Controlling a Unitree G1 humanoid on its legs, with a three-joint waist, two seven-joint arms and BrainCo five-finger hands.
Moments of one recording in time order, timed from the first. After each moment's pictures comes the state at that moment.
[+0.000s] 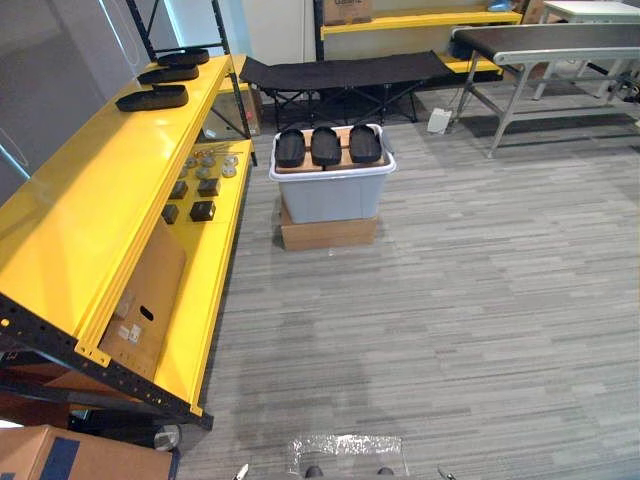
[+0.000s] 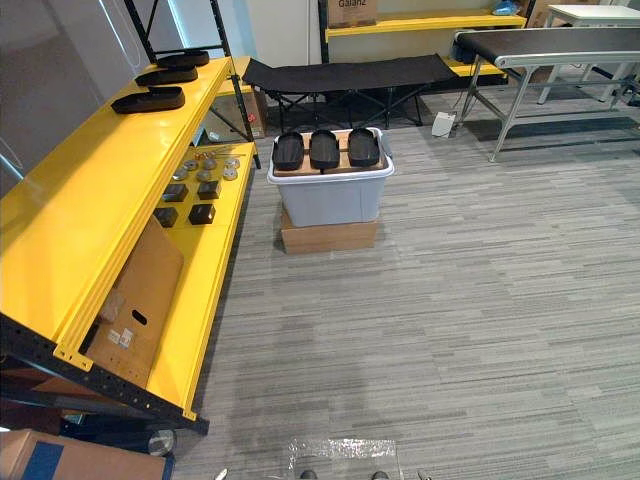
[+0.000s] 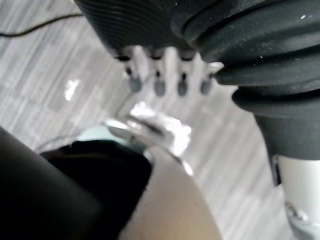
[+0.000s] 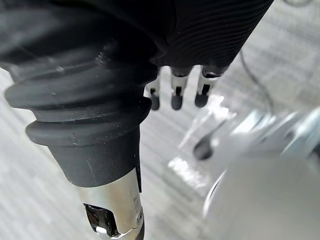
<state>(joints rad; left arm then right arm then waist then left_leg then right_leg) 0.16 0.09 0.24 1.08 -0.40 0.22 -0.13 0.11 -0.03 -0.43 1.08 0.50 0.03 -0.09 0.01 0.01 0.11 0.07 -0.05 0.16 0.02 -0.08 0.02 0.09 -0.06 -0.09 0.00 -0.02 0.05</state>
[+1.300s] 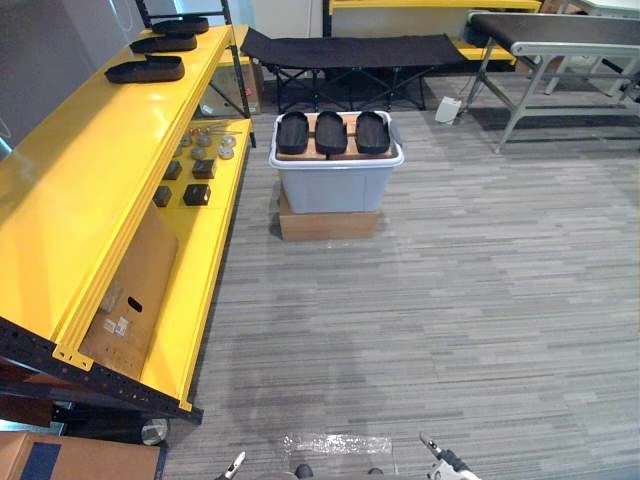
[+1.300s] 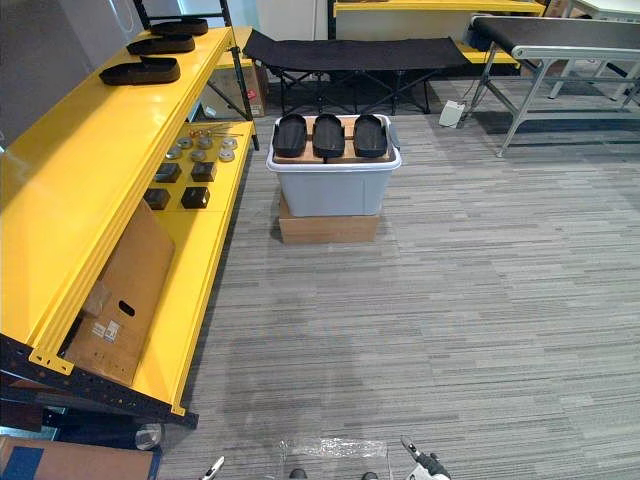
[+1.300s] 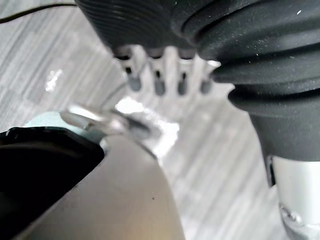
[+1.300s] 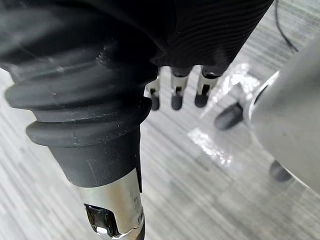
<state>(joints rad) 0.14 0.11 0.19 1.08 -0.41 0.18 -0.08 0.05 -0.01 -0.38 1.08 0.46 0.06 -0.01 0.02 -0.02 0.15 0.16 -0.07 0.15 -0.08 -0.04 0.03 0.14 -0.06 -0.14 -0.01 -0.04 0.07</state>
